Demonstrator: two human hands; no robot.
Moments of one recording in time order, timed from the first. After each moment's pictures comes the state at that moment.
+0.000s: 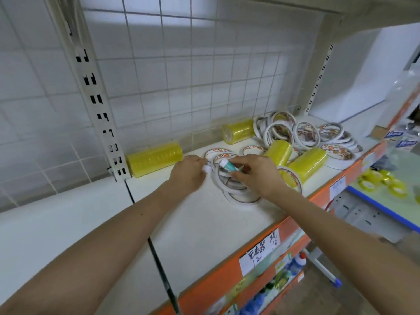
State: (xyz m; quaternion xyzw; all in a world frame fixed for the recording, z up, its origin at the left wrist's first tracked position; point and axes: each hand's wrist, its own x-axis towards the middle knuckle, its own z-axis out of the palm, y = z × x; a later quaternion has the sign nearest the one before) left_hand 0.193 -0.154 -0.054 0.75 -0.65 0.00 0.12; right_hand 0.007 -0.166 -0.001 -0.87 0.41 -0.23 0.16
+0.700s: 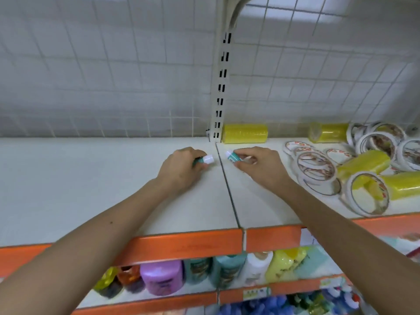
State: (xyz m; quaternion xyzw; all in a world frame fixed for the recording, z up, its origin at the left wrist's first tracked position) left_hand 0.249 0.061 -0.047 0.83 -0.48 0.01 0.28; right_hand 0.095 -0.067 -0.009 -0.89 0.25 -0.22 0.31
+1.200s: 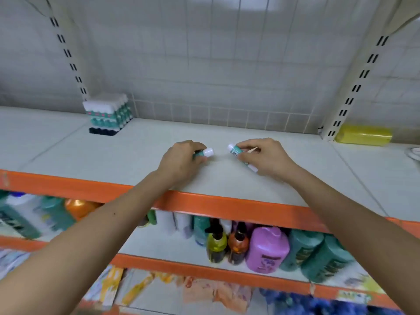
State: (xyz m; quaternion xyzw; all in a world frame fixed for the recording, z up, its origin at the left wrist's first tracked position) left_hand 0.347 0.344 -0.034 0.89 -0.37 0.04 0.26; right_hand 0.234 0.165 -0.004 -0.91 0.12 -0.14 0.38
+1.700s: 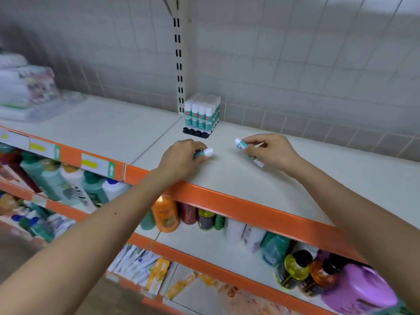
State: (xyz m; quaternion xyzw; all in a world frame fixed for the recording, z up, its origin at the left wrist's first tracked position) left_hand 0.455 0.553 -0.036 0.93 -0.28 0.07 0.23; right_hand 0.383 0.343 0.001 -0.92 0.05 -0.09 0.39
